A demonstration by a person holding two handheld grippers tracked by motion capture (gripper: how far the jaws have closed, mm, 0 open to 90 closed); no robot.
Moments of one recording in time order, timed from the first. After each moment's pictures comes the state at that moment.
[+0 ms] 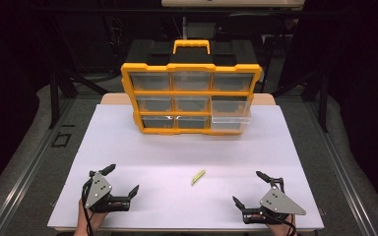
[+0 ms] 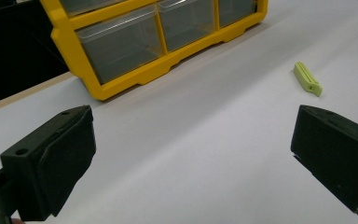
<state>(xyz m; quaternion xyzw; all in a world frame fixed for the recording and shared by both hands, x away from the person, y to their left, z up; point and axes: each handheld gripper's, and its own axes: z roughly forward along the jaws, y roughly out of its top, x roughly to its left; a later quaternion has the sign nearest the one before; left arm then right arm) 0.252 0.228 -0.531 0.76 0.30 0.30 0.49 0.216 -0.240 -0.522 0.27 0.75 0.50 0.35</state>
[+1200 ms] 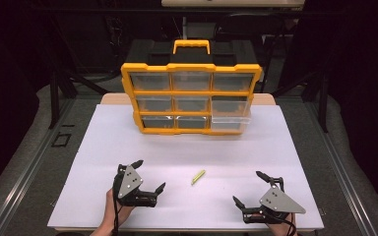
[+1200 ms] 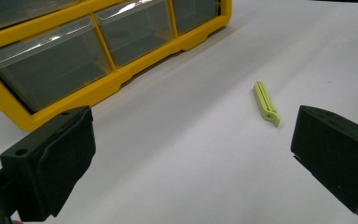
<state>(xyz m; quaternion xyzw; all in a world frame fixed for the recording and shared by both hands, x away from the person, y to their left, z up) 0.268 0.159 -0.522 0.79 0.29 0.26 0.48 0.217 -0.240 -0.523 0.27 0.75 0.49 0.34</state>
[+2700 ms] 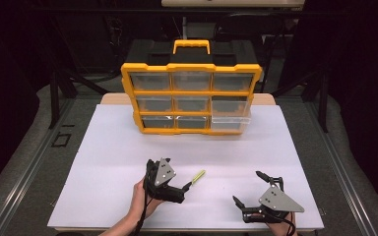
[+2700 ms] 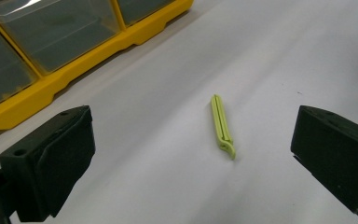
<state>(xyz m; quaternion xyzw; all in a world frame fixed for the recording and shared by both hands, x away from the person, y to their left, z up) 0.288 0.084 -0.518 0.83 0.28 0.21 0.43 0.219 -0.240 -0.524 0.27 0.76 0.49 0.34</state>
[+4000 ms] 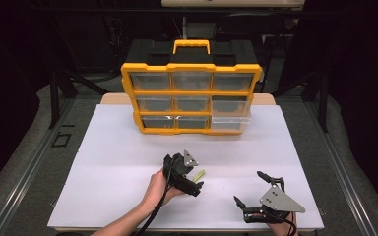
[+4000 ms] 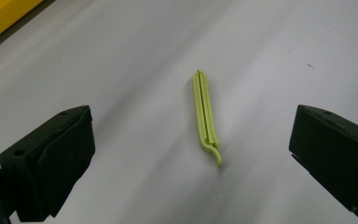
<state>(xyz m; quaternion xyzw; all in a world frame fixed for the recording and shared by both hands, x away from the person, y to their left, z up) 0.325 0.033 -0.520 0.90 0.30 0.13 0.30 0.218 -0.243 -0.525 0.28 0.76 0.48 0.34</state>
